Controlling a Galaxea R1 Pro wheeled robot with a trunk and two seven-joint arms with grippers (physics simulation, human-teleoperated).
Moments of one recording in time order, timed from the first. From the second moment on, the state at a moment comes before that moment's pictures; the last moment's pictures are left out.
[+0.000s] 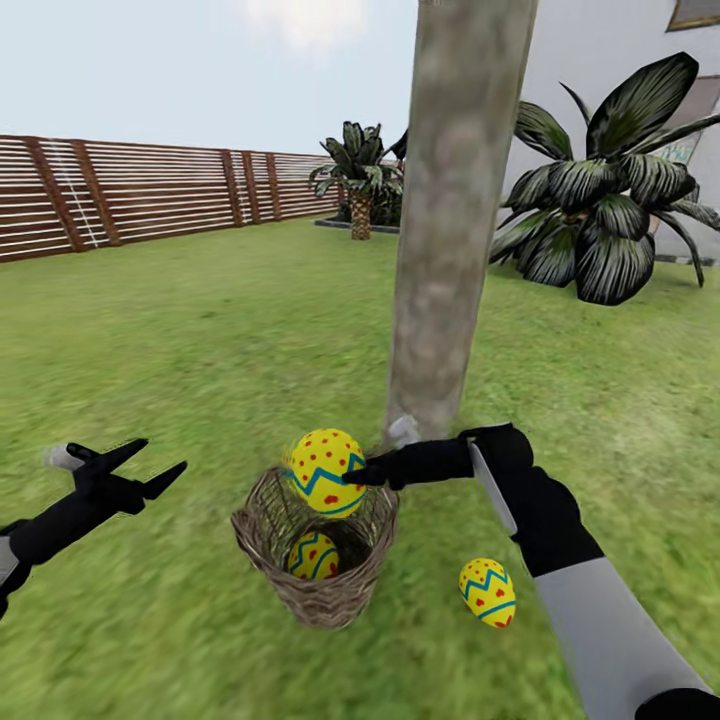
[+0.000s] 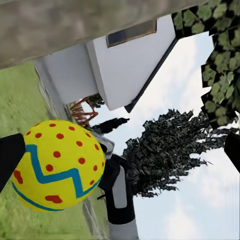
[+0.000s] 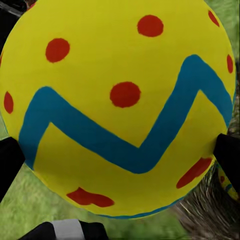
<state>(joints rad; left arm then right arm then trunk) -0.42 0.53 0.08 -1.14 1.35 1.00 -1.02 -0.78 -0.02 0.23 -1.26 -0.07 0.99 1.10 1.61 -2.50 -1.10</state>
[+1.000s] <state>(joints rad) -0.47 0.24 -0.10 -1.23 1.33 0.99 -1.01 -0.72 -0.28 0.05 -1.14 -0.08 0.99 1.26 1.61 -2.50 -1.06</state>
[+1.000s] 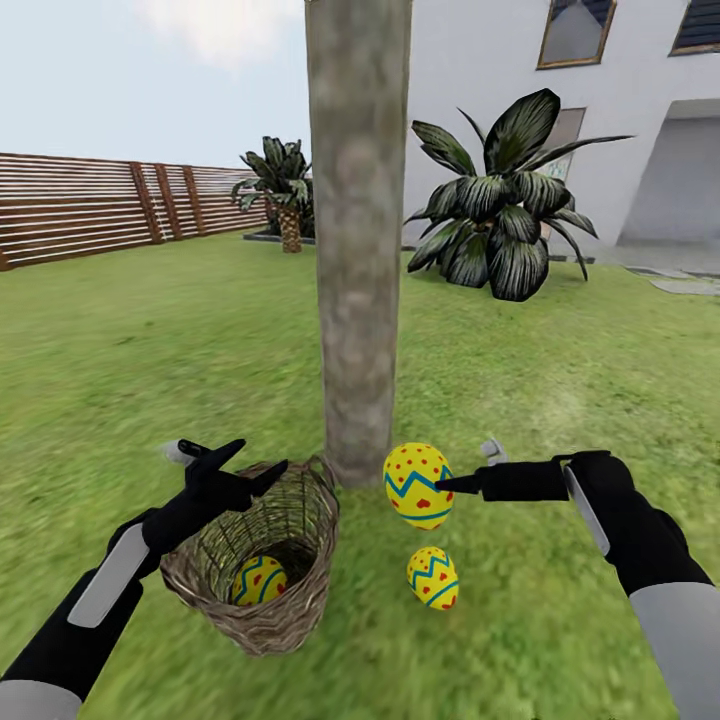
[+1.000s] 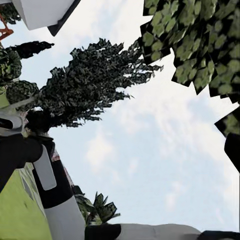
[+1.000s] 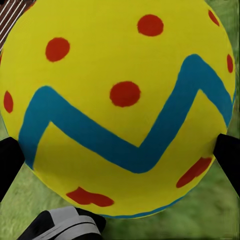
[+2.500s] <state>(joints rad) -0.47 0.09 -0.12 -1.22 1.24 0.99 -0.80 -0.72 -0.14 -0.06 -1.03 -0.06 0.86 -0.03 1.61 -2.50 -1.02</state>
